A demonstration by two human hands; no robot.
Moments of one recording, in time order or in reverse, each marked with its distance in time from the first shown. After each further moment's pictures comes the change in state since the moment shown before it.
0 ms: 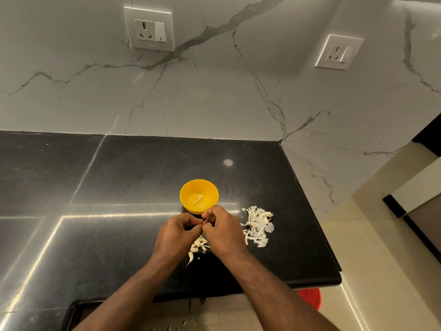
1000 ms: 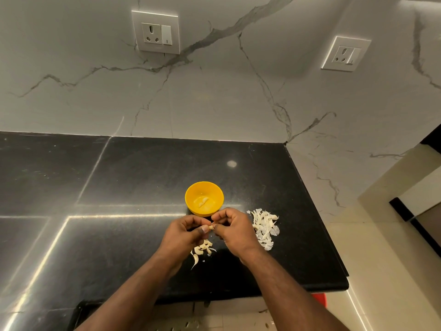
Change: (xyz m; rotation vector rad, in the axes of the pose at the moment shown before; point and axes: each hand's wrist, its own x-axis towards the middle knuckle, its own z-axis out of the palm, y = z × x) left_hand 0.004 -0.001 -0.004 -0.417 -0.160 -0.225; right_hand 0.014 0.022 -0.007 0.363 -0.086 0.088
